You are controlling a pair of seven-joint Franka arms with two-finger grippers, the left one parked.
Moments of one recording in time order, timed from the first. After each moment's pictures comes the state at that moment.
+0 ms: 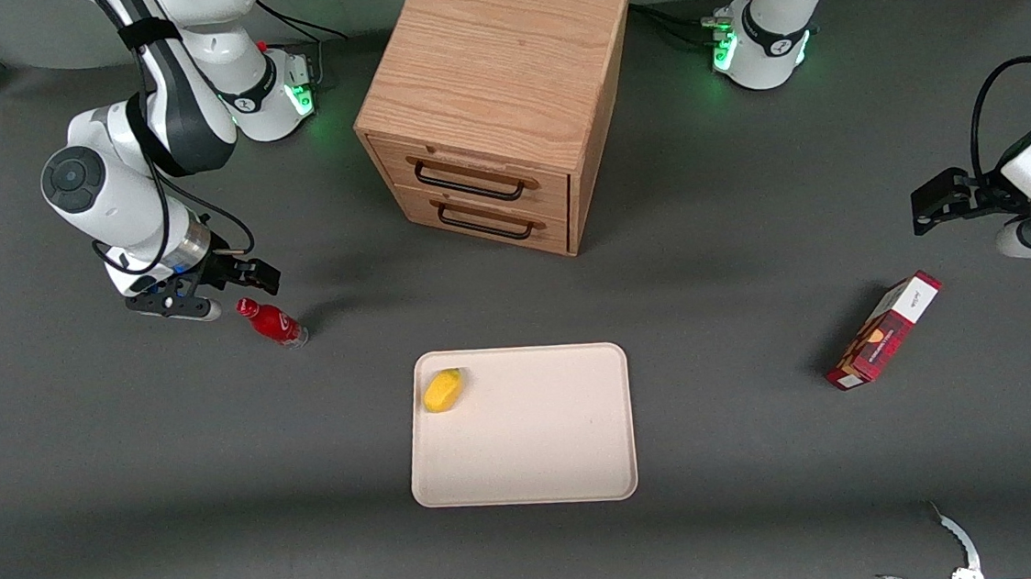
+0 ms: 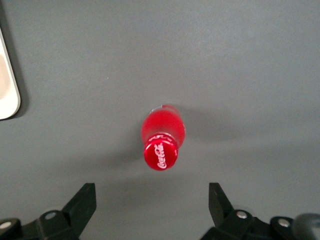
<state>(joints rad) -0.05 -0.06 0.21 -2.36 0.02 2.31 0.36</state>
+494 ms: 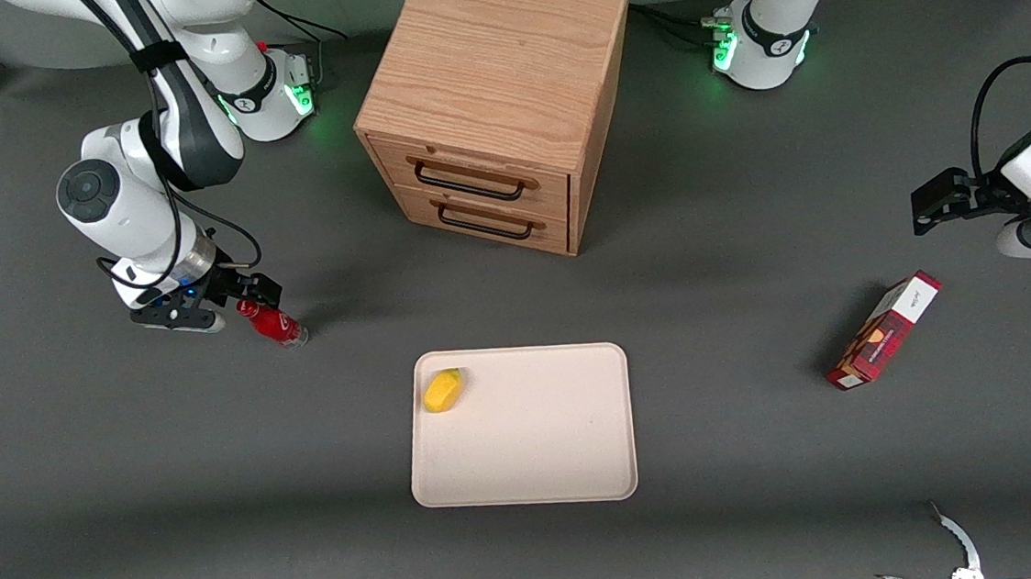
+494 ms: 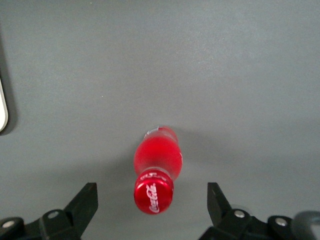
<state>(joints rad) -0.06 0.00 0.20 -2.37 -0.03 2.42 0.36</state>
